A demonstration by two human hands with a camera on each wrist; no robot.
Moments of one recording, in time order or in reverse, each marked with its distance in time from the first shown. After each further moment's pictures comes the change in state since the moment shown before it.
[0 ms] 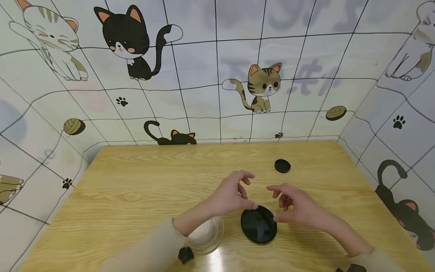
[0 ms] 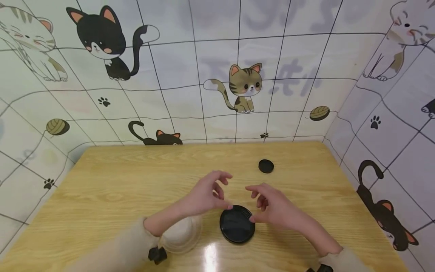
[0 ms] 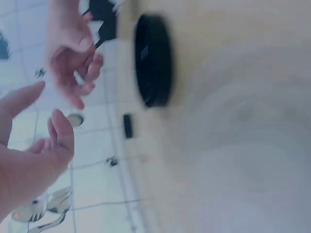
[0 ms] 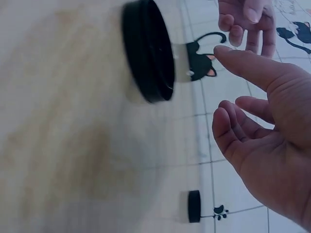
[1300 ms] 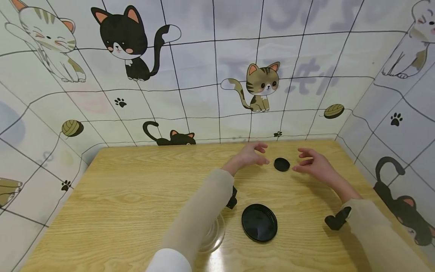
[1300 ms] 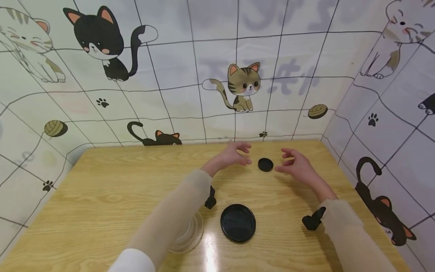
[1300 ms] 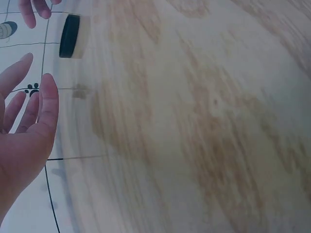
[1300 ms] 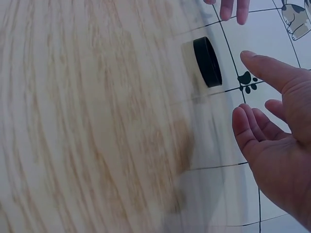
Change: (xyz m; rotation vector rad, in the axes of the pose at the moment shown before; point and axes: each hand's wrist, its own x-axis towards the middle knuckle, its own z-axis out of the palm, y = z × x) left_hand 0.167 -0.054 0.004 -0.248 -0.068 -0.131; right_hand 0.038 0.105 -0.079 -0.008 0.269 0.343
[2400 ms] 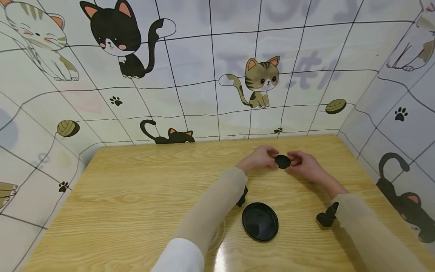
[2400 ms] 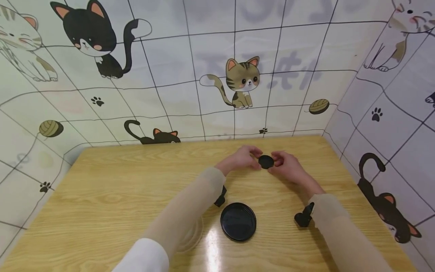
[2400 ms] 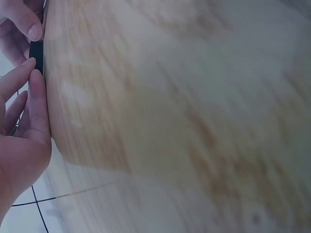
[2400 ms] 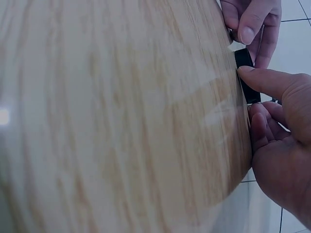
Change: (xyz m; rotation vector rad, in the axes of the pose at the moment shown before) left_hand 0.034 -0.015 0.035 0.153 -0.038 -0.019; right_hand 0.020 0.009 0.030 -0.024 -0.044 -0.007
